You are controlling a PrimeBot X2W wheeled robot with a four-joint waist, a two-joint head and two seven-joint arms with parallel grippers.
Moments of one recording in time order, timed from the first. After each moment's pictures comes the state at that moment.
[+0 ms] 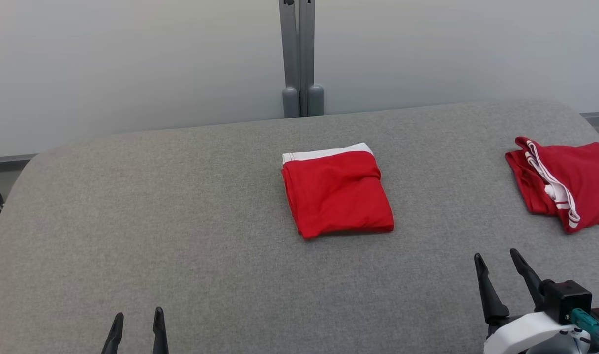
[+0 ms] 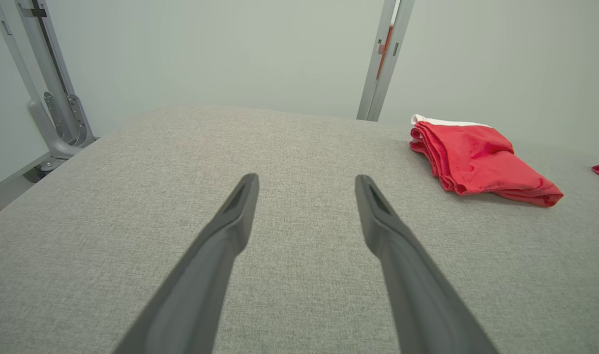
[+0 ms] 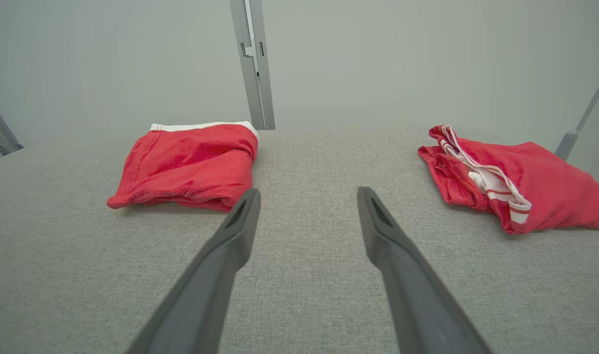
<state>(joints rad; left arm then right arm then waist) 0.26 0.05 0.00 0.09 -0.24 -0.09 -0.26 0.05 -0.17 0.03 0.26 0.20 0.13 -0.26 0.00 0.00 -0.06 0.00</state>
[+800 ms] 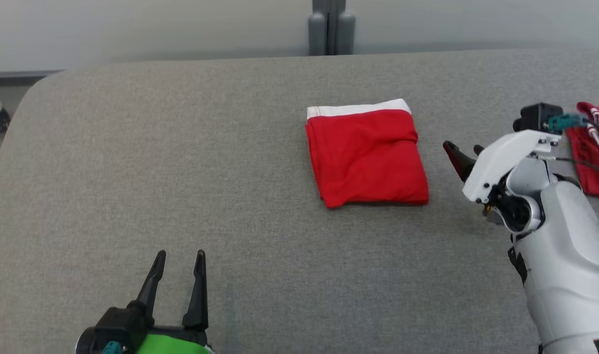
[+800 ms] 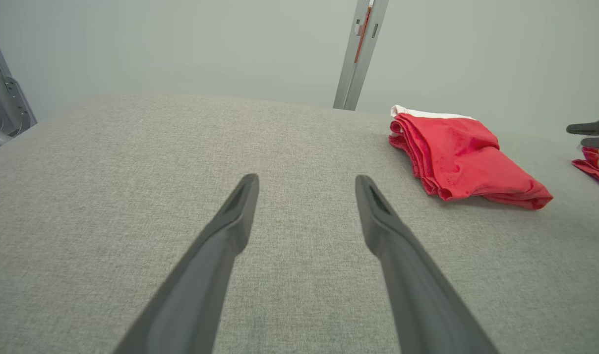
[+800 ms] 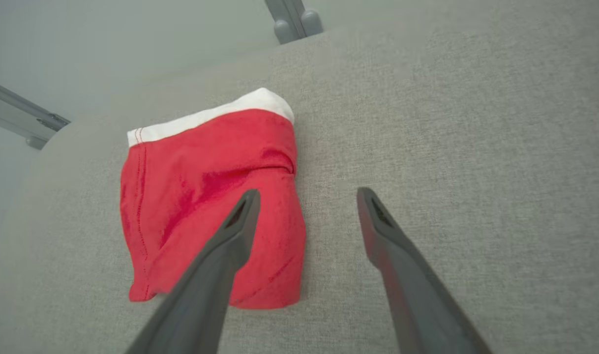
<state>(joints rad) 0.08 0.05 -0.12 0.11 -0.25 -0.11 -0.26 -0.58 -0.12 -0.06 0.56 0.41 0.13 0.45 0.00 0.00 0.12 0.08</state>
